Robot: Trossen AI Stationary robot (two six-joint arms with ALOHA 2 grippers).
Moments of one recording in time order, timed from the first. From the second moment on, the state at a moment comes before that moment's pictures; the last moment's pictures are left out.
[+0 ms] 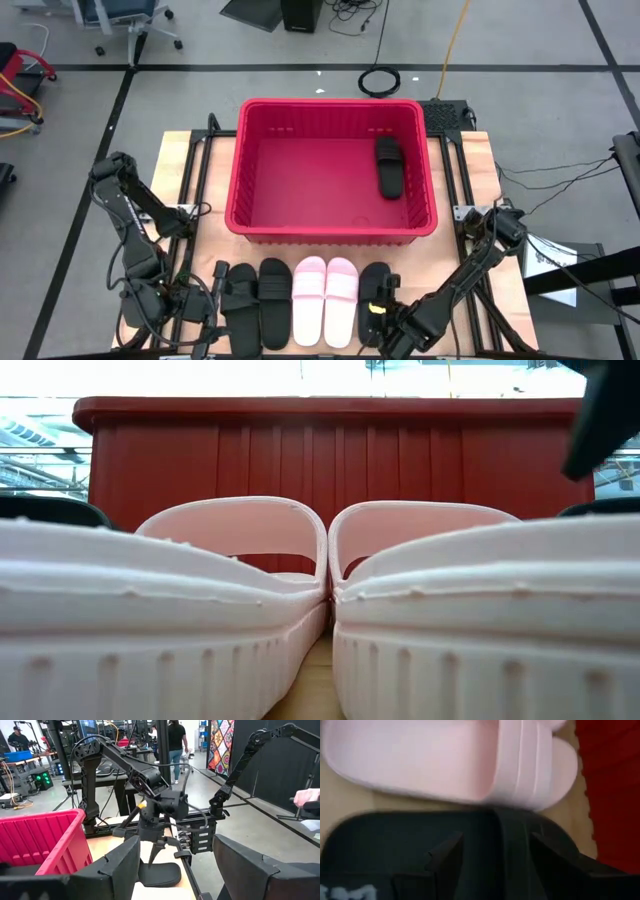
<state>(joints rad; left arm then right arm) -1.04 1.32 1.09 0.11 -0.85 -0.07 0.82 1.96 1.45 -0.95 0.57 0.81</state>
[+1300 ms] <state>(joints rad) -1.04 1.32 1.09 0.10 -0.85 -0.08 0.76 1.98 1.33 -0.99 0.55 0.98</state>
